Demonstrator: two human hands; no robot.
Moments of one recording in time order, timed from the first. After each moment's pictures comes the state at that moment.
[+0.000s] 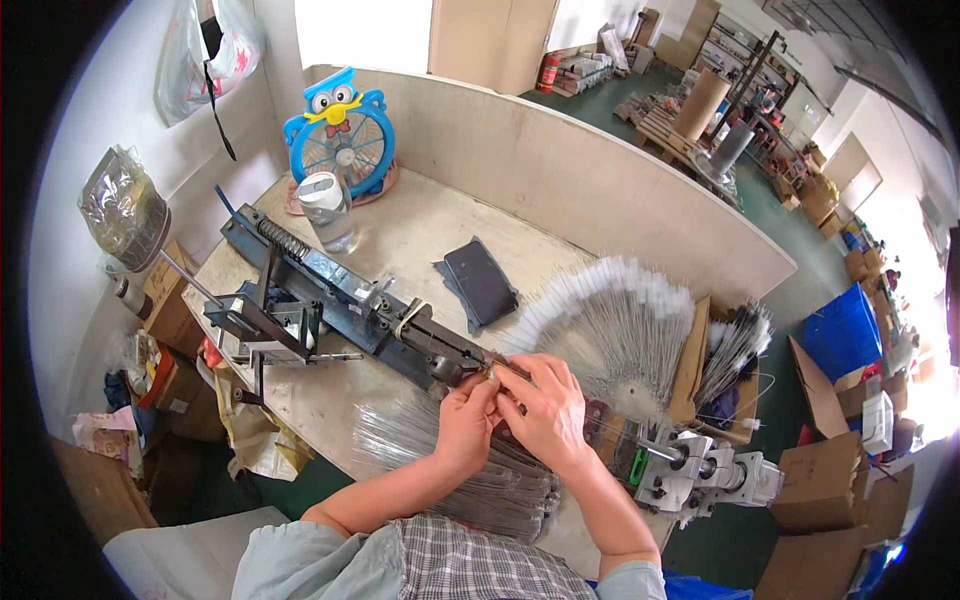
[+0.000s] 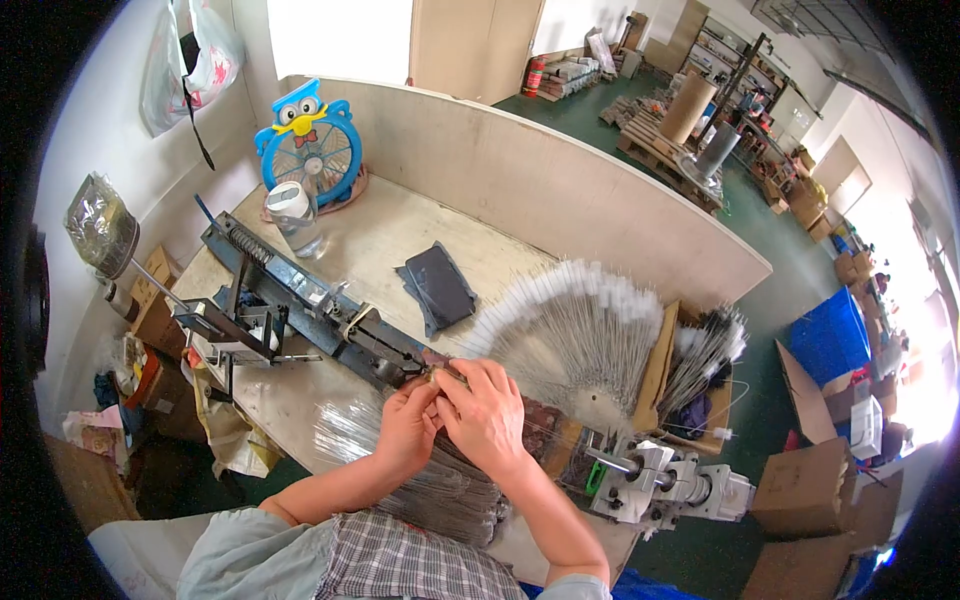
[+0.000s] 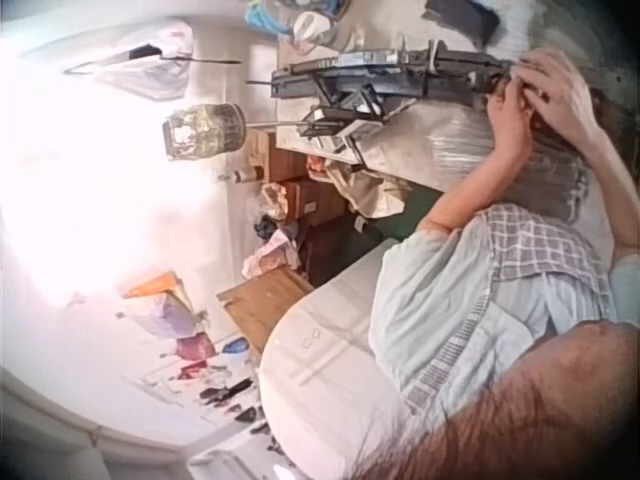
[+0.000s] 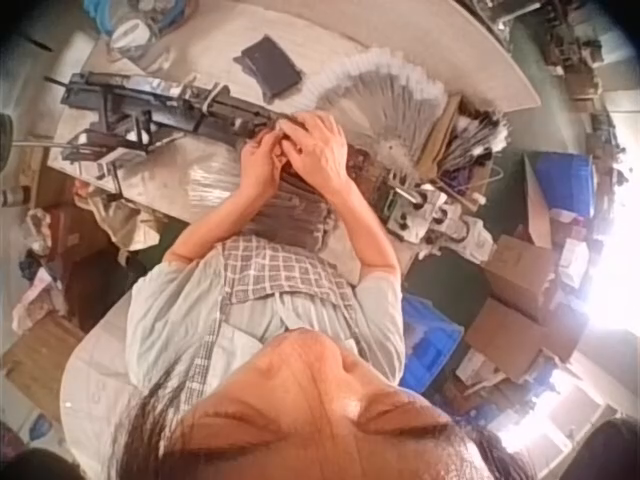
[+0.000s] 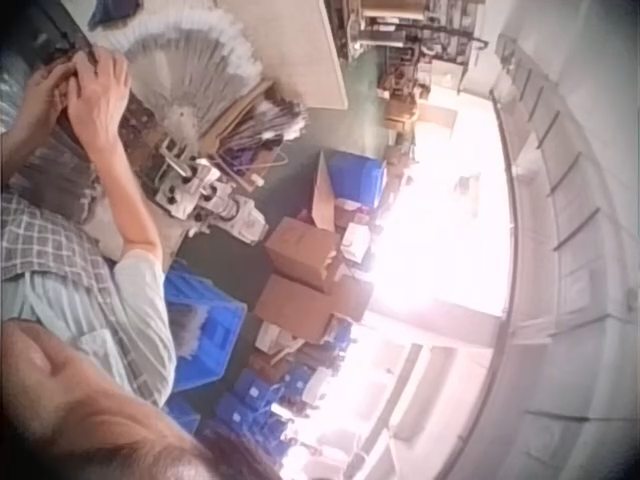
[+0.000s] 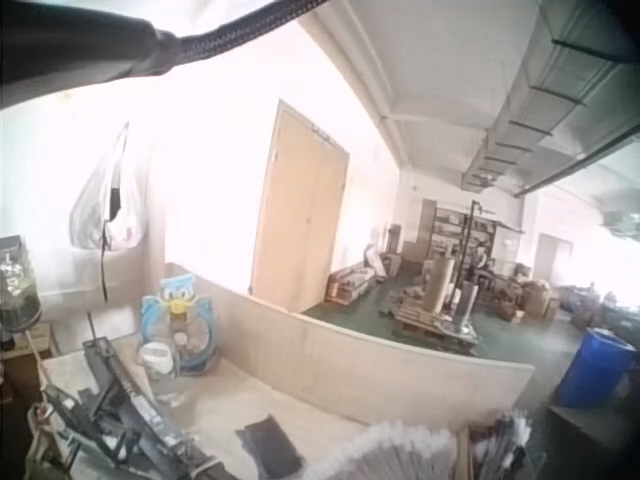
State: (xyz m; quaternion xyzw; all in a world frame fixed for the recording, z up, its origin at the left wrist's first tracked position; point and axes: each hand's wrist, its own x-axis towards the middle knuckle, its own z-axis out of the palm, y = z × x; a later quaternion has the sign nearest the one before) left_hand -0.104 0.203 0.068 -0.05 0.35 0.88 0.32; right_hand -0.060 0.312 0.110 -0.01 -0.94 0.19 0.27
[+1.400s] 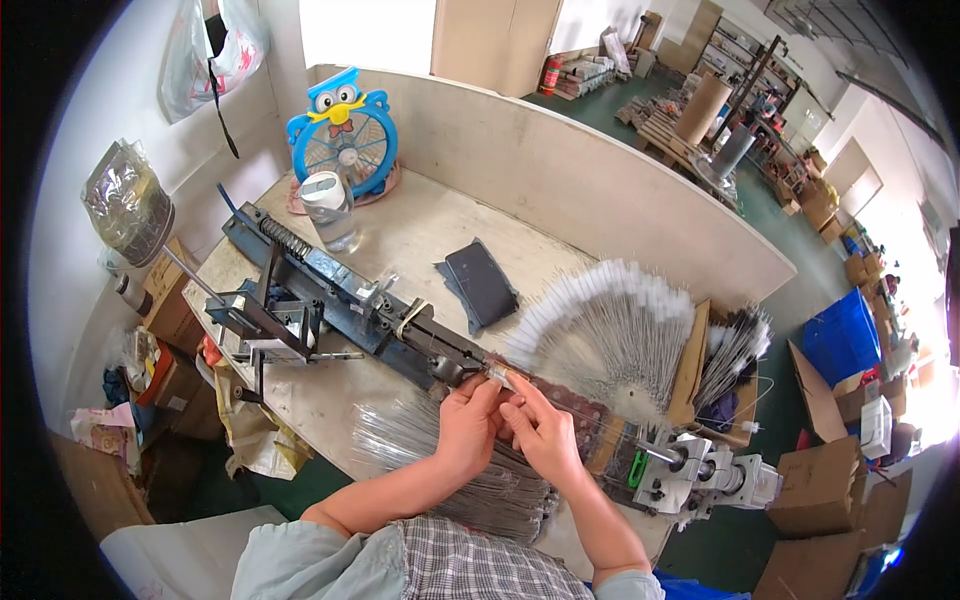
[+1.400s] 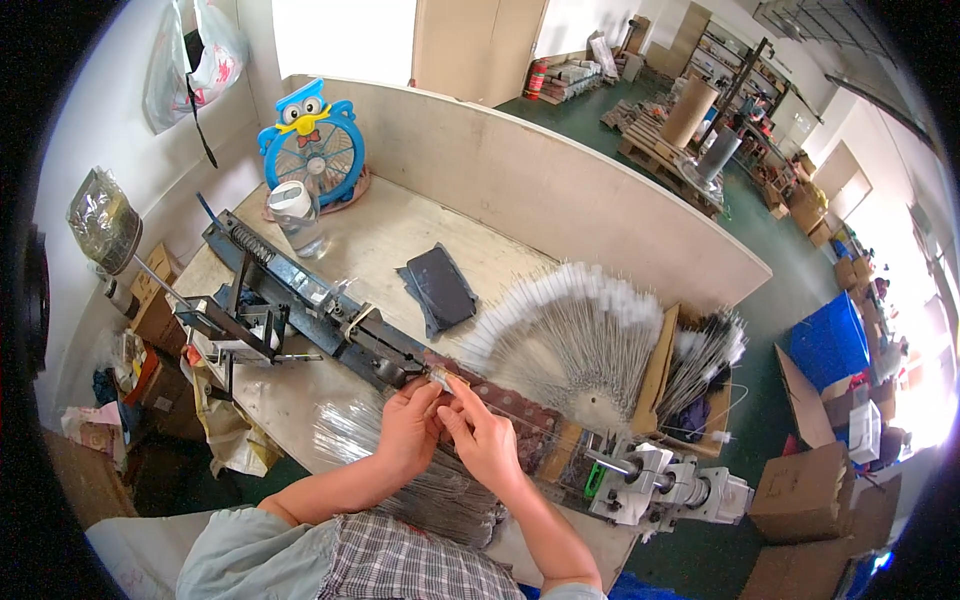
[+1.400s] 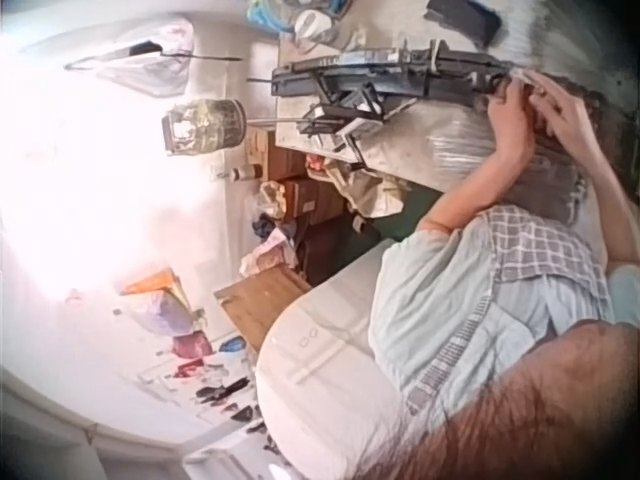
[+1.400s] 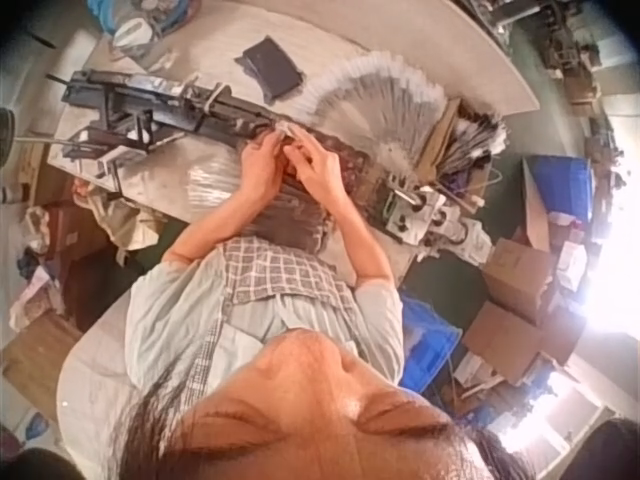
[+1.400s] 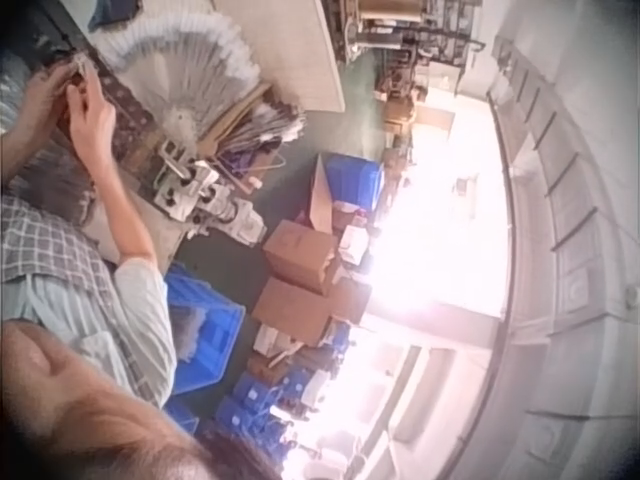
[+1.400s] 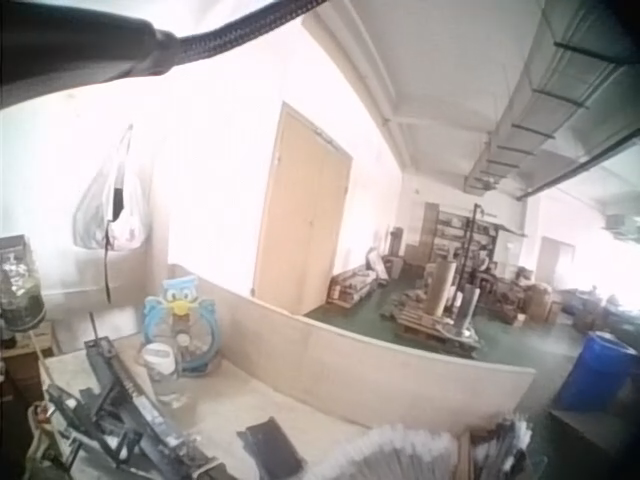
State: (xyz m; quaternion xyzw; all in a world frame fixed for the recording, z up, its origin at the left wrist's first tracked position) left_hand -0.103 0.201 0.079 -0.07 0.37 0.86 0.34; right_hand -0.035 0.302 0.093 -0.15 -0.82 0.54 0.10
